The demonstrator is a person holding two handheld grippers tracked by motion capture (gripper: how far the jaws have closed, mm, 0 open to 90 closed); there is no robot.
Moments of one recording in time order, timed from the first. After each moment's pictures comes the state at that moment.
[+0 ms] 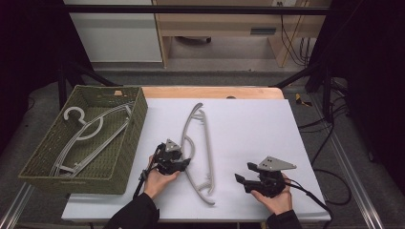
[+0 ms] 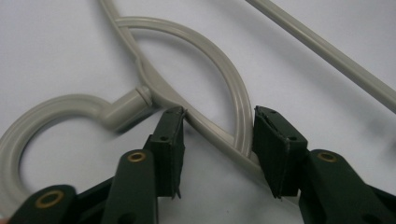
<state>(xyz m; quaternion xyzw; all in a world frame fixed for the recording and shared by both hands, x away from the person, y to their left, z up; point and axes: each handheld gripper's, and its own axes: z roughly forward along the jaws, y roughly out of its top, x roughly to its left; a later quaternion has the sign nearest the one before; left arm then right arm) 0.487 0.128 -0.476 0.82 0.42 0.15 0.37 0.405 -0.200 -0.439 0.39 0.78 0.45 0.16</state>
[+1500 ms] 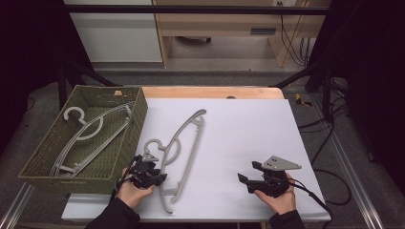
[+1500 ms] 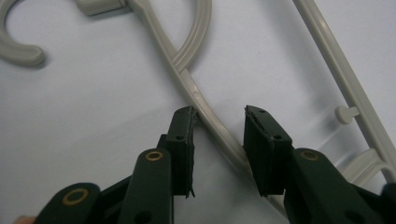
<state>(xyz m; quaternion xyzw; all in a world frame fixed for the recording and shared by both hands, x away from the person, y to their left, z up) 0.445 0.194 -0.462 0.84 0.45 0.10 0.29 0.403 -0.209 -0.436 0.40 0.78 0.45 0.17</state>
